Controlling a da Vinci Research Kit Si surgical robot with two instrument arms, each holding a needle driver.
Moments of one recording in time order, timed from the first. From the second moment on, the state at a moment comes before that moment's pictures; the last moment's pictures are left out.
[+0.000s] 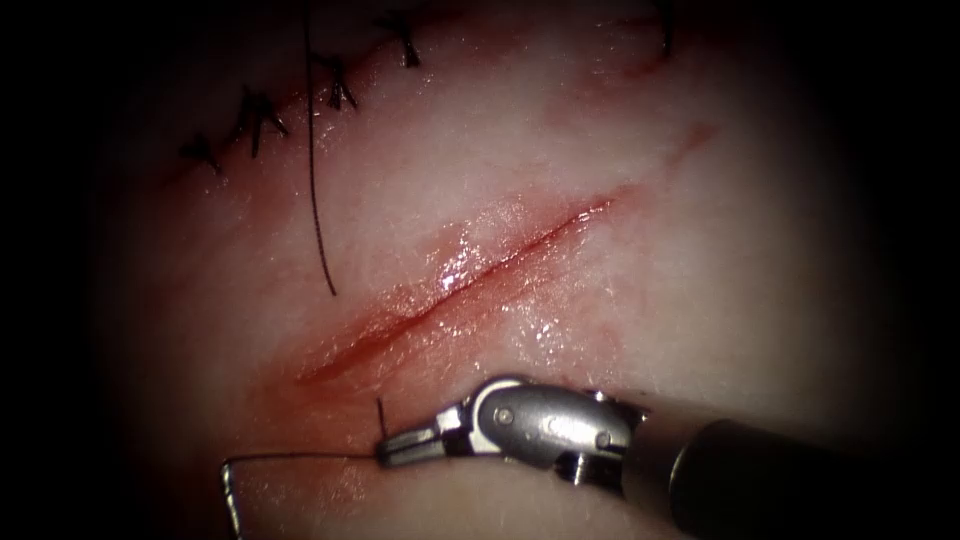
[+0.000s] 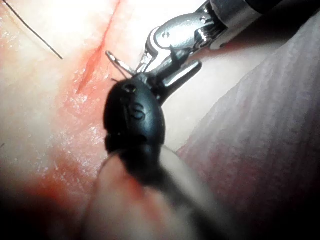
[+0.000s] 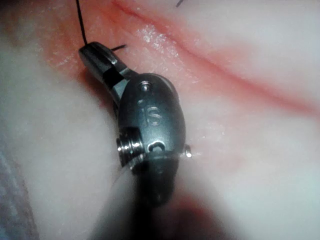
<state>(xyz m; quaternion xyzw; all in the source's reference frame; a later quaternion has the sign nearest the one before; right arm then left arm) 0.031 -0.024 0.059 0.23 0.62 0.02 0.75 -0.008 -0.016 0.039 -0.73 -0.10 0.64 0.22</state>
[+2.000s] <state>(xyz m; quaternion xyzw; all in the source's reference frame) 0.035 -0.021 0.062 0.20 0.58 0.03 0.79 -0.005 -0.014 0.041 -0.65 0.07 0.72 0.24</state>
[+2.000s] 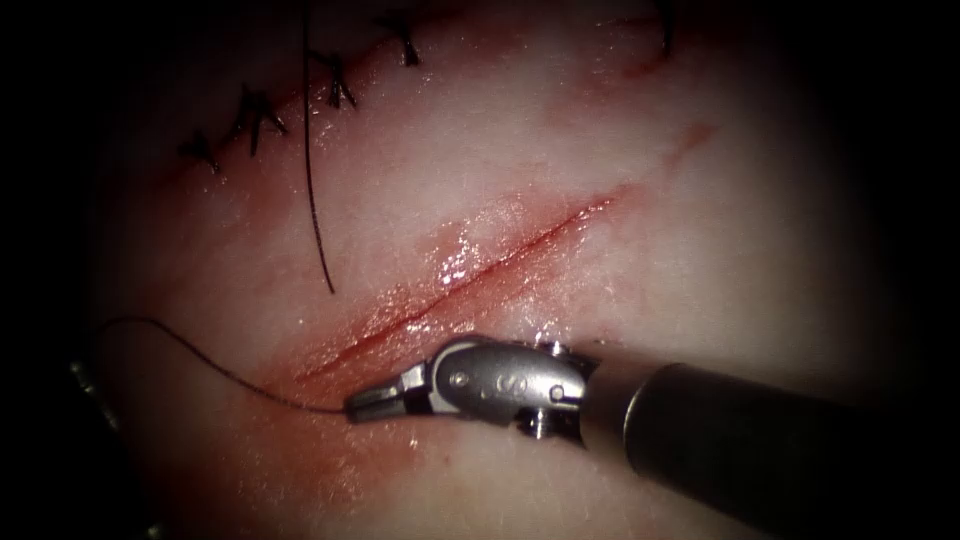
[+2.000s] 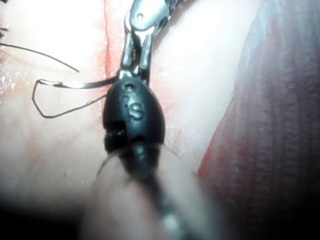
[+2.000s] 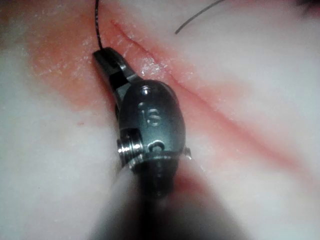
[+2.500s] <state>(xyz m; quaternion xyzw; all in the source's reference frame) 0.033 -0.032 0.052 0.29 0.60 -0.01 0.75 -0.007 -0.015 0.046 -0.64 0.05 0.73 0.23</state>
